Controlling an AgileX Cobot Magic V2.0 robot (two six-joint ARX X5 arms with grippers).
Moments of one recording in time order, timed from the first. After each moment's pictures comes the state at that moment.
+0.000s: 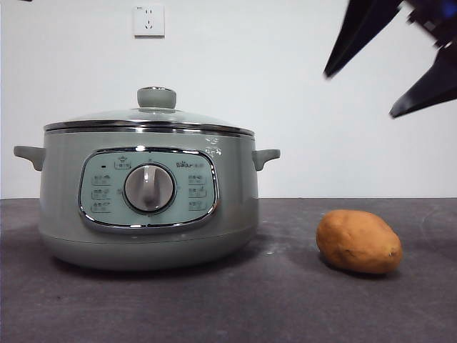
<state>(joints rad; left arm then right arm) 0.01 0.82 0.85 -0.37 0.68 -0.27 0.40 1.06 0.83 -0.46 -0.24 0.14</state>
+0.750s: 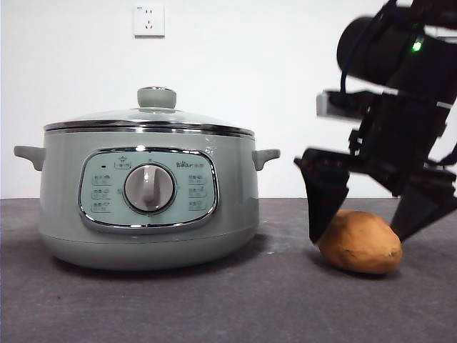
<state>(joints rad) -0.12 0.82 1.00 -0.42 0.50 -0.20 0.48 1.57 0.85 -0.38 -0.03 0.15</state>
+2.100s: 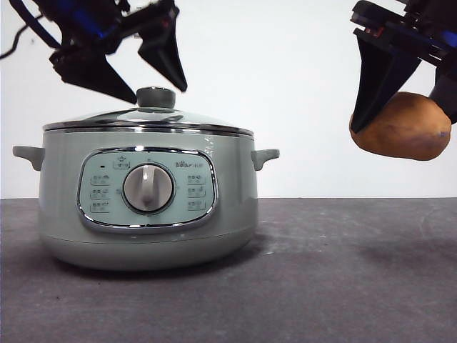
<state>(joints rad) -0.51 1.34 1.00 -0.19 0.01 -0.08 0.48 1.12 0.85 -0.62 -0.05 0.17</state>
